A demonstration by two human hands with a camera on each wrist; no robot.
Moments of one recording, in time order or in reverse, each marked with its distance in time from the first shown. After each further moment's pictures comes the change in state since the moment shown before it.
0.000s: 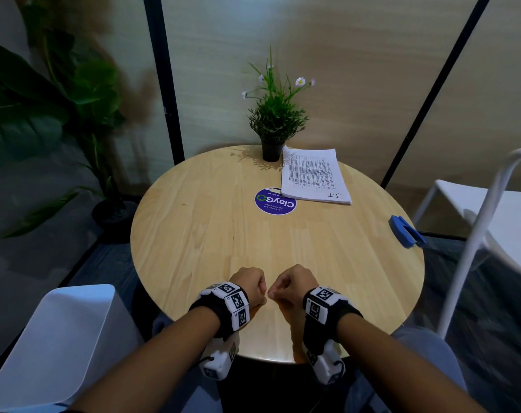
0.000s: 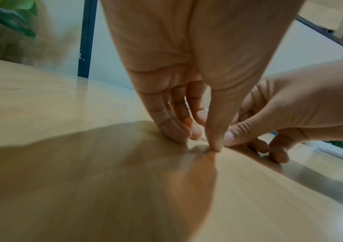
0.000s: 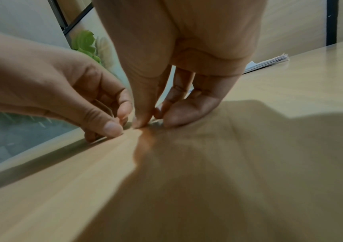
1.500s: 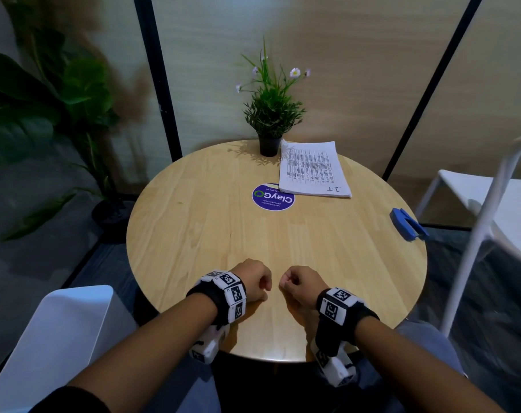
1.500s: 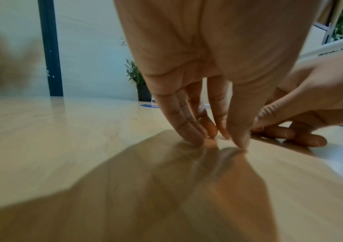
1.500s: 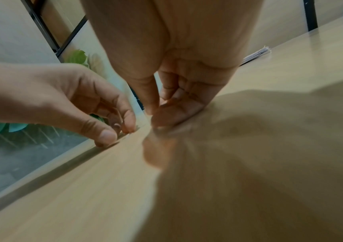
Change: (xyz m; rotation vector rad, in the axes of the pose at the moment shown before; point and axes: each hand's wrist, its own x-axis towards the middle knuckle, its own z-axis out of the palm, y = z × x) left_hand 0.012 0.007 -0.009 0.185 -0.088 0.186; right_hand -0.002 0.021 -0.007 0.021 0.029 -0.035
